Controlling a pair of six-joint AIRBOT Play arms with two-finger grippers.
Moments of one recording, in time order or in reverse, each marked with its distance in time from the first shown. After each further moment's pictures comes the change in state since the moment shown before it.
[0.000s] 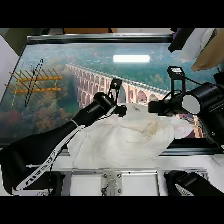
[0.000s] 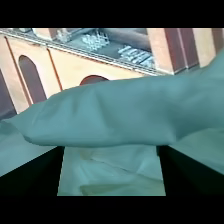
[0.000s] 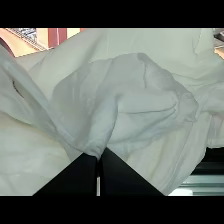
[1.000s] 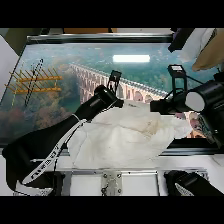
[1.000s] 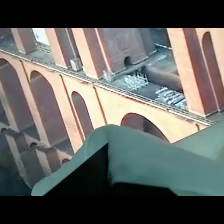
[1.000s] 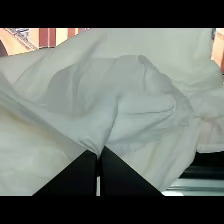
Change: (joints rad) left arm 0.057 -0.055 0.126 0.162 -0.081 0.009; right arm -0.047 -0.003 0.033 0.008 0.023 -0.092
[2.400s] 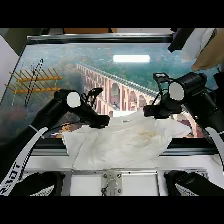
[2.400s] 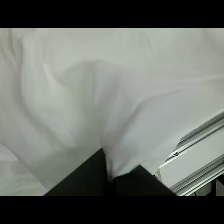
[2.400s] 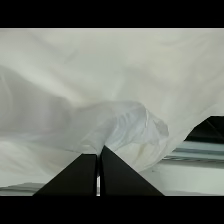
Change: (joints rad) left arm 0.225 0.330 -0.350 -0.766 -0.257 0.397; right arm 0.037 -0.166 0.077 0.079 0.169 -0.050
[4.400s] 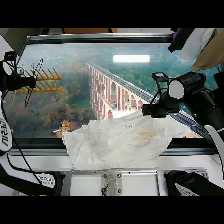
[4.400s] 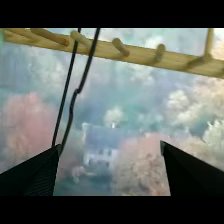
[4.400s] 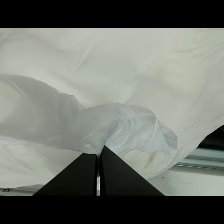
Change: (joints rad) left arm 0.837 -0.415 0.543 0.584 0.215 0.216; right arm -0.017 -0.012 0.000 0.042 -0.027 -0.017
